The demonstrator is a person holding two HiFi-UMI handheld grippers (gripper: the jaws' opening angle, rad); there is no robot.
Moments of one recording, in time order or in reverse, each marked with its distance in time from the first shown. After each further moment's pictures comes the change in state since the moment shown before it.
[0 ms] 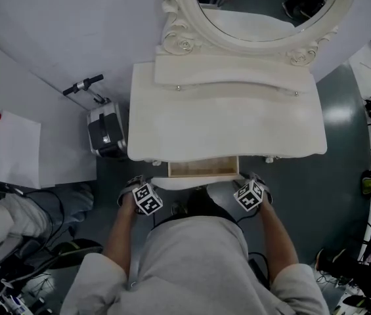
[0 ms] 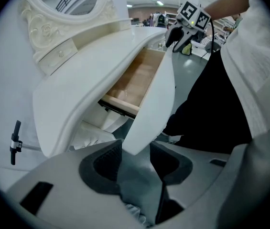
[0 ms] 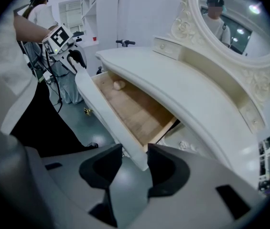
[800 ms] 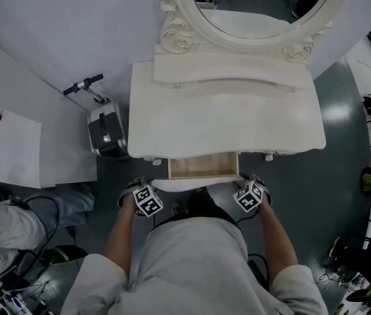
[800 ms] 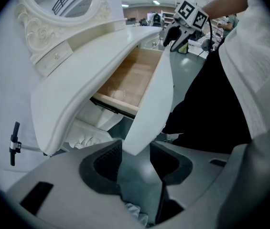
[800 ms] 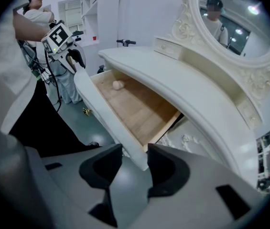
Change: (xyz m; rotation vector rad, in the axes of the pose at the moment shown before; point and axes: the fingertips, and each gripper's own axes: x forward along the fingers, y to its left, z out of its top) left arm -0.004 -0.021 -0.009 0.029 0.003 -0.013; right arm -0.007 0.019 -0.013 0.011 0.004 -0.015
